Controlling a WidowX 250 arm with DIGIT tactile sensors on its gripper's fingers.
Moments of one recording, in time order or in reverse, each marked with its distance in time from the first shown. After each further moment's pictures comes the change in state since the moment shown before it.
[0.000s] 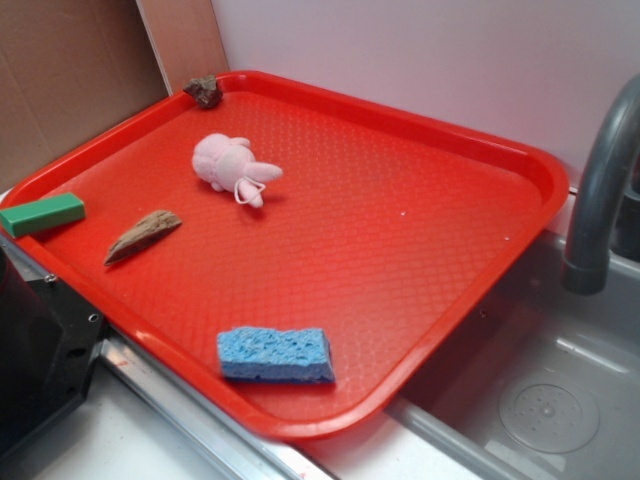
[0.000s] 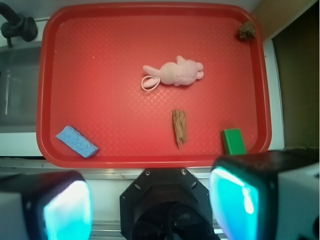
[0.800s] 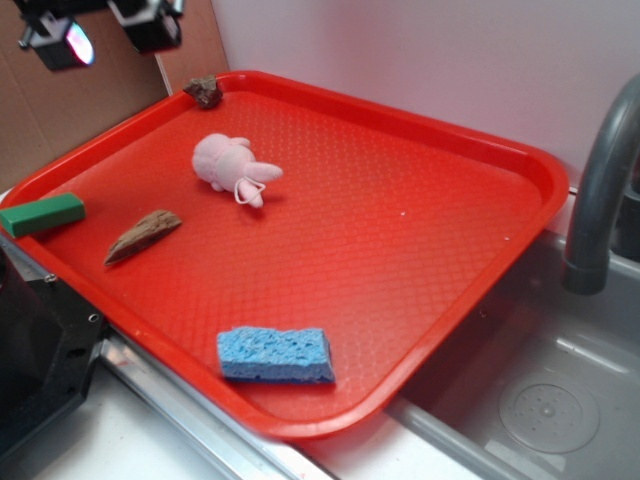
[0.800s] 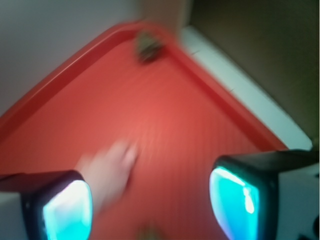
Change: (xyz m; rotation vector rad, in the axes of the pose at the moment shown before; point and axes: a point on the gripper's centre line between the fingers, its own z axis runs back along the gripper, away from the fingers) arm 0.089 0.114 -0.138 0.113 -0.242 0.758
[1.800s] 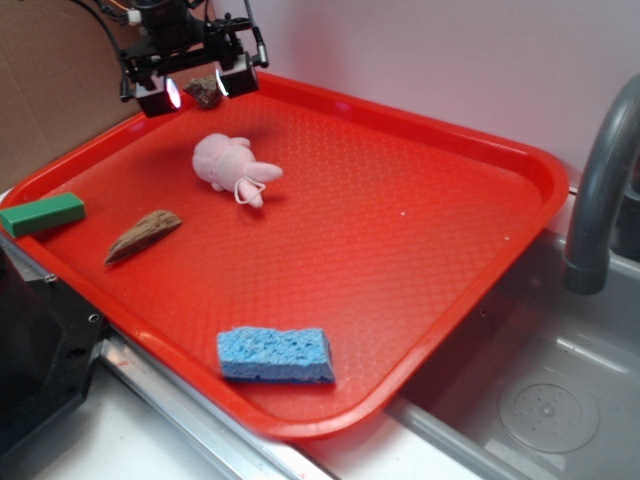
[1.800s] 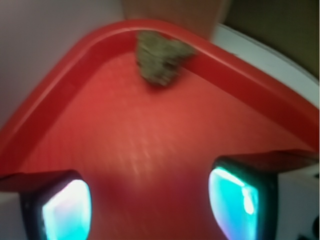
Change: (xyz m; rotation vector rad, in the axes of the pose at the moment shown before) arm 0.046 -0.026 -0.081 0.037 0.003 0.168
